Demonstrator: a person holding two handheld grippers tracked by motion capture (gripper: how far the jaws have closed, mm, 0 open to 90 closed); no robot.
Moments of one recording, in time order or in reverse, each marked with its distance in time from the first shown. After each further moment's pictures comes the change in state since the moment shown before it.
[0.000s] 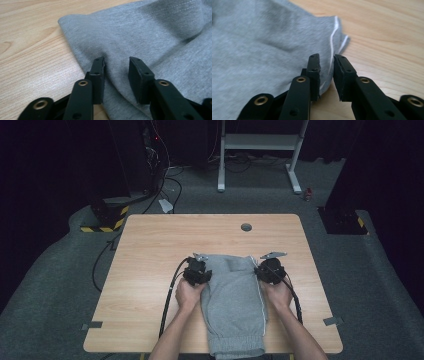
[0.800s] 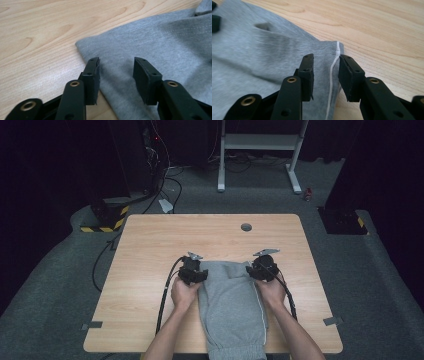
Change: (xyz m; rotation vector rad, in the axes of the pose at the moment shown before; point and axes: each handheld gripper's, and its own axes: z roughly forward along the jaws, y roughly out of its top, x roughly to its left) left arm 0.012 0.001 -0.005 0.006 0.028 -0.011; right arm 0.014 0.018 0.010 0.001 0.029 -0.003
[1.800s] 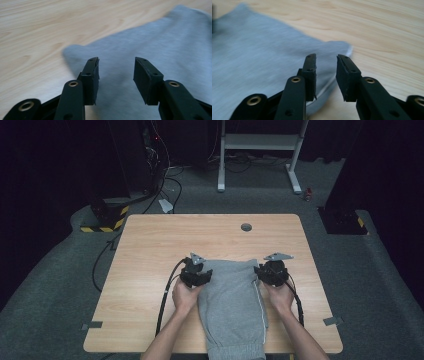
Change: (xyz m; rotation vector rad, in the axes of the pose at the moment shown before) left arm -0.026 -0.007 -0.028 -0.105 -0.053 0.092; right arm -0.006 -0.023 -0.036 -0.120 0.014 -0.004
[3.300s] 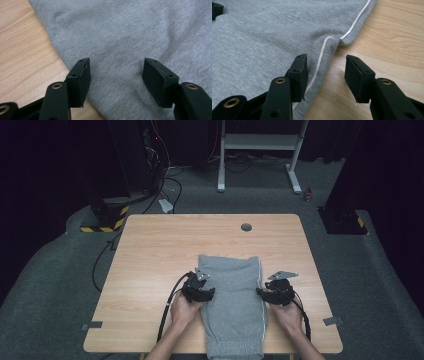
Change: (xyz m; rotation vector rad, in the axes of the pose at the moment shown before) left arm -0.012 -0.029 0.003 0.118 -0.013 0.060; right arm 0.003 -0.049 -0.017 0.105 0.051 -0.017
